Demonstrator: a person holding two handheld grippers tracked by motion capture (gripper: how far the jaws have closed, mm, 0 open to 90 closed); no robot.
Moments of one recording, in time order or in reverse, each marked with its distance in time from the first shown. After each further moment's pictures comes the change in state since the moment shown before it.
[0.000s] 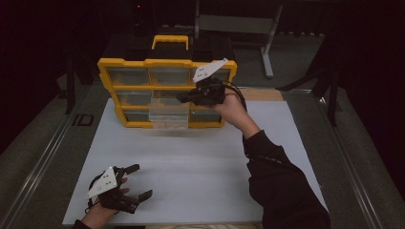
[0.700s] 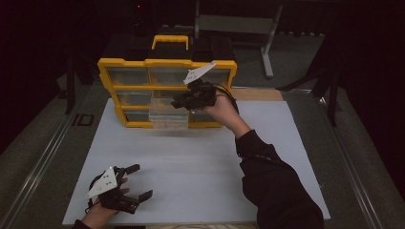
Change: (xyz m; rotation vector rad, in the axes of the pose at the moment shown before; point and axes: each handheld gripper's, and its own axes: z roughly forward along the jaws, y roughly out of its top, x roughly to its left) left arm 0.000 0.000 0.000 -0.002 -0.004 0.004; right arm -0.011 -0.011 0.035 0.059 0.007 0.092
